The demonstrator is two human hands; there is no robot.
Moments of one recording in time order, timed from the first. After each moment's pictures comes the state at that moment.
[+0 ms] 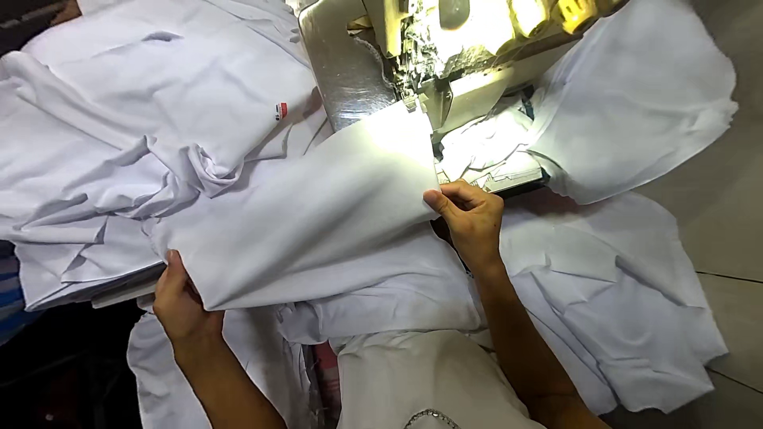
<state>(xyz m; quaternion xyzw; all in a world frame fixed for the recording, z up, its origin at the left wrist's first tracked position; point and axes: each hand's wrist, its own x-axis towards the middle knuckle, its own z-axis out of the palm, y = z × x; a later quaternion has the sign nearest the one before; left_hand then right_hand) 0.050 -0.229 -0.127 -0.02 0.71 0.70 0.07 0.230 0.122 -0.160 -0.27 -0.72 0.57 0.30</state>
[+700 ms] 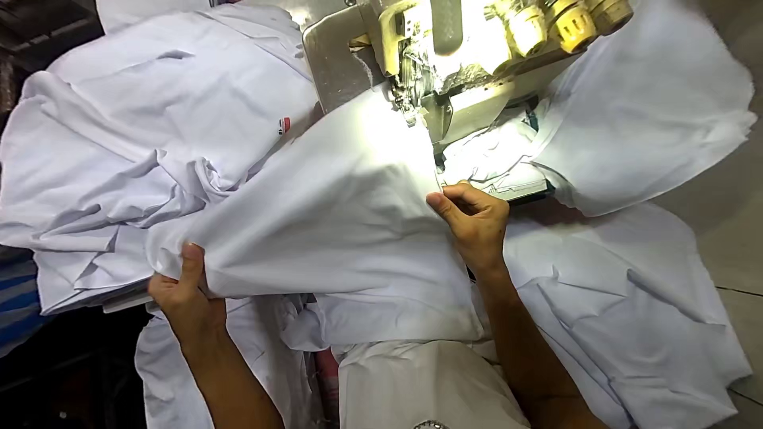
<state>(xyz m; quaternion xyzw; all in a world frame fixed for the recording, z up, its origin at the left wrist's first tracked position) 0.034 -0.213 -0.128 0.06 0.75 0.66 -0.03 0.221 0.133 -0.159 -0.23 -0.71 0.57 0.32</state>
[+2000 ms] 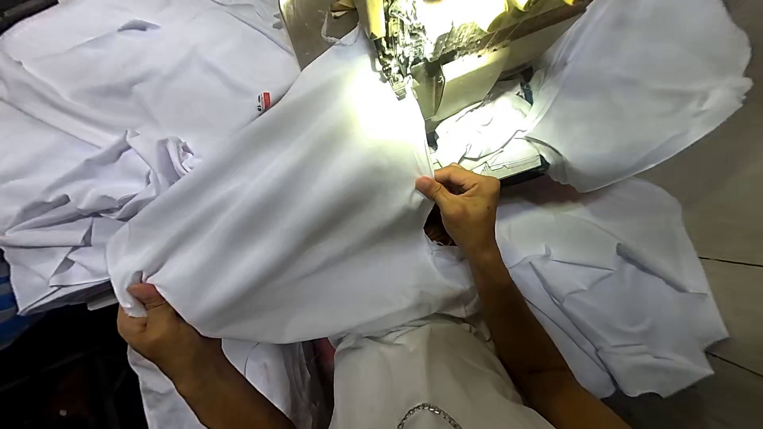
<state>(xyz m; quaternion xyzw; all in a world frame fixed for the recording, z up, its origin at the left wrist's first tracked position) 0.083 -0.211 -0.103 0.05 0.78 0.61 -0.12 0.223 0.127 -0.155 -0.26 -0.75 0.53 0.30</state>
